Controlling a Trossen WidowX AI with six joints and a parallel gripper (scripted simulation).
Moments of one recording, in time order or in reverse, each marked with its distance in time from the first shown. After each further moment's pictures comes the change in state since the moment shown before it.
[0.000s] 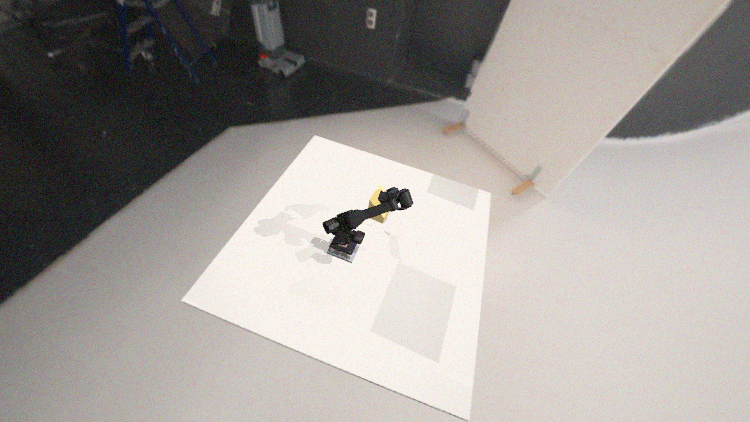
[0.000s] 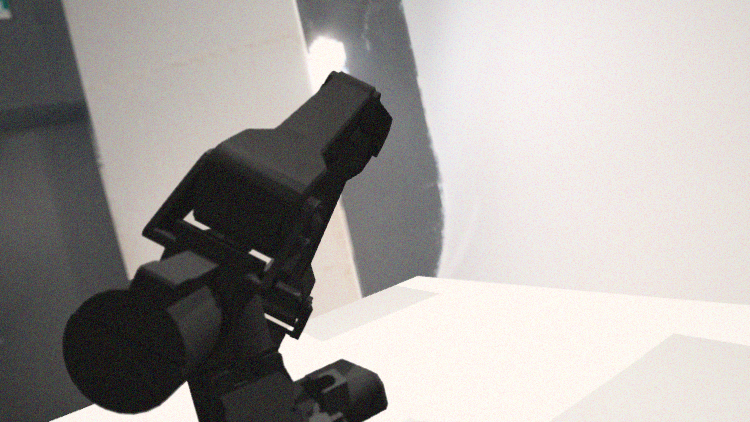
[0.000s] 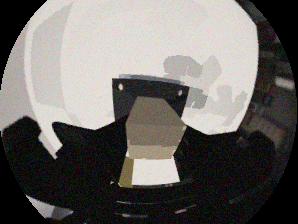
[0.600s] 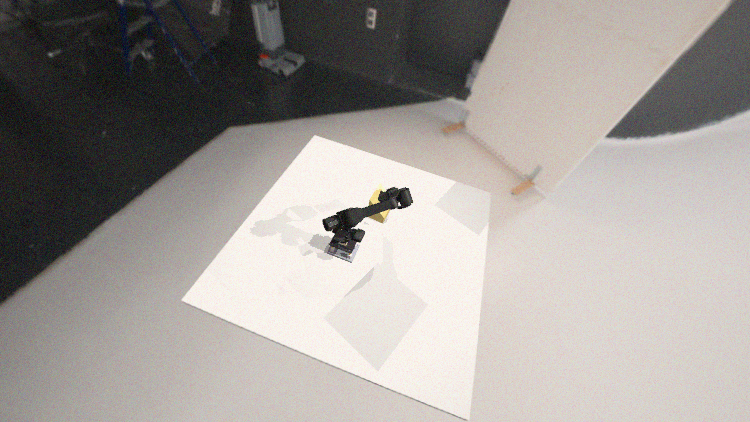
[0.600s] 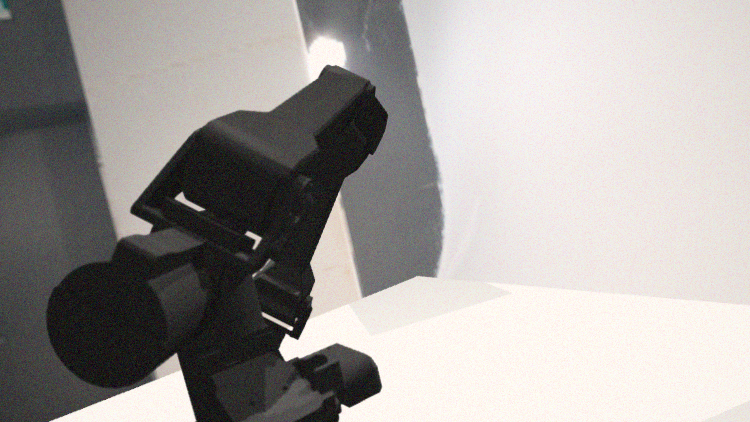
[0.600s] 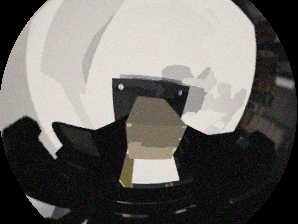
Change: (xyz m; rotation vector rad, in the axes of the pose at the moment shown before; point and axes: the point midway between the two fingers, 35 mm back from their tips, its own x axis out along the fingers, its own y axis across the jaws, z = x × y) arm -0.014 -0.001 -0.001 0.004 0.001 0.000
